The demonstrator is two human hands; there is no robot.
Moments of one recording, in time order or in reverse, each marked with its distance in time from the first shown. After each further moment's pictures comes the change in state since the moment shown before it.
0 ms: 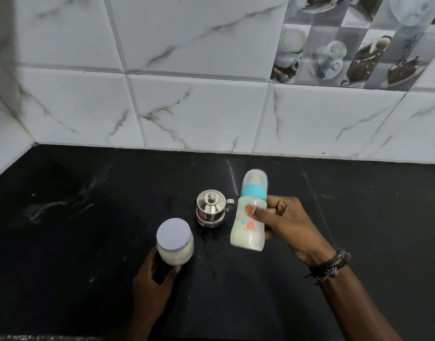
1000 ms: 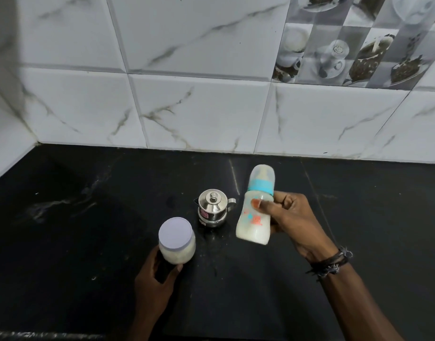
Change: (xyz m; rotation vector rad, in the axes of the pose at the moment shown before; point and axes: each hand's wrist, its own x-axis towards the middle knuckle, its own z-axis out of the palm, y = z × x) left_hand -0.001 0.001 -0.001 -0.006 0.005 -0.004; right_hand 0.002 -0.003 -0.002 0.025 0.082 -0.018
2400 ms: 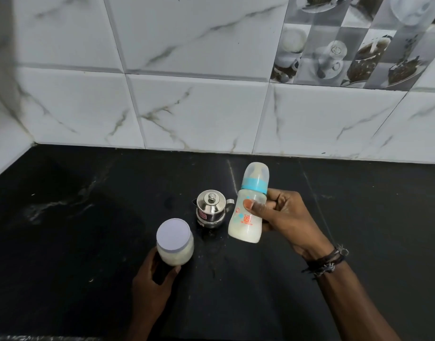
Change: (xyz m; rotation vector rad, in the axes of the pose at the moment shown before) left_hand 0.002 -0.002 0.000 -0.005 -0.012 -0.005; right_hand 0.006 0.002 0.001 -0.019 -0.093 -0.069
